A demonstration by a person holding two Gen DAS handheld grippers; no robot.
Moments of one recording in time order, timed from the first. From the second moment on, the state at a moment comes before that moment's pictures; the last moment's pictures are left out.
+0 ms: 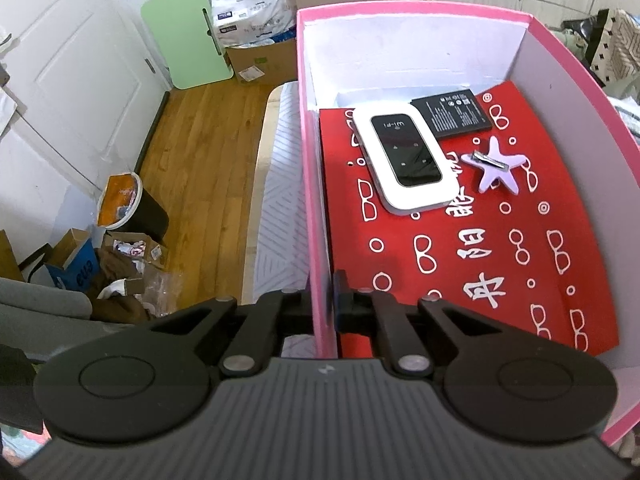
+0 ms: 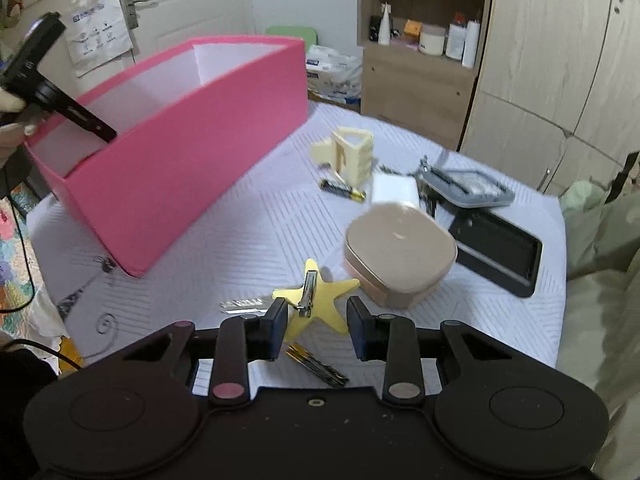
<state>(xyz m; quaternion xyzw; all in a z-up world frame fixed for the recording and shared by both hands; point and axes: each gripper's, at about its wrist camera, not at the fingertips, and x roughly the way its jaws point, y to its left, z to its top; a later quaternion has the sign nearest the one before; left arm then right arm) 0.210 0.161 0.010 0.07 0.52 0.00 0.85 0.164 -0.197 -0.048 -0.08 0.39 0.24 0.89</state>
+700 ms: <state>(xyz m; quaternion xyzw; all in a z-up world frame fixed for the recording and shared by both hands) 0.211 0.161 0.022 0.07 0.47 0.00 0.88 0.218 -0.117 0.063 -0.13 0.30 0.34 0.88</state>
